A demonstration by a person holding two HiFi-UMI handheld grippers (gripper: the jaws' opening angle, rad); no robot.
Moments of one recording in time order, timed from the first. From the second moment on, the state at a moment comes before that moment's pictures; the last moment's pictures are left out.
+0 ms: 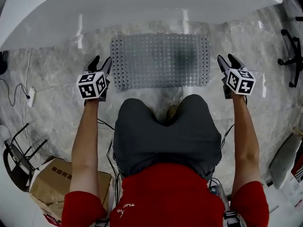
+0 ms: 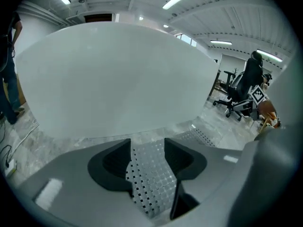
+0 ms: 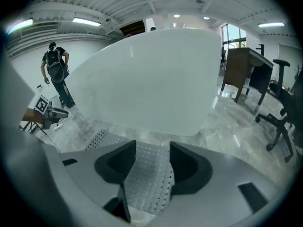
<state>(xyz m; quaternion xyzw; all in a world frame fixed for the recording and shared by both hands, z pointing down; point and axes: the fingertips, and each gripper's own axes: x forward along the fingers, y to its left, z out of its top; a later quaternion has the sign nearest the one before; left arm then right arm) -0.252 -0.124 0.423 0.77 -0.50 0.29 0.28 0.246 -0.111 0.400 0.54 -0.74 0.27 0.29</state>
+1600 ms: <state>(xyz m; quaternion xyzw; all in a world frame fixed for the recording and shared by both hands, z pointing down) -0.301 -0.097 0.729 0.66 -0.49 0.39 0.42 0.303 -0.095 0.726 0.51 -0.64 0.42 0.39</state>
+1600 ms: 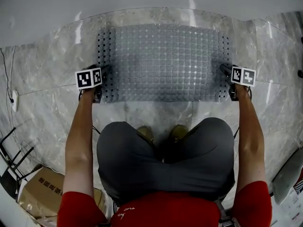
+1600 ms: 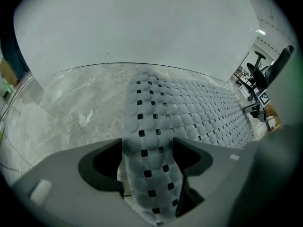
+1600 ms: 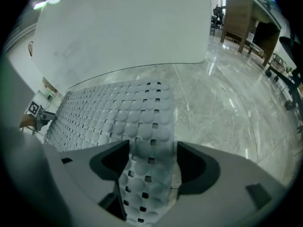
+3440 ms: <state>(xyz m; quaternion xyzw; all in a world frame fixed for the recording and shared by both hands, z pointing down) -0.206 -0.080 0.367 0.85 -0.45 0.17 0.20 0.183 -0.097 0.355 0.46 -0.84 0.30 0.04</state>
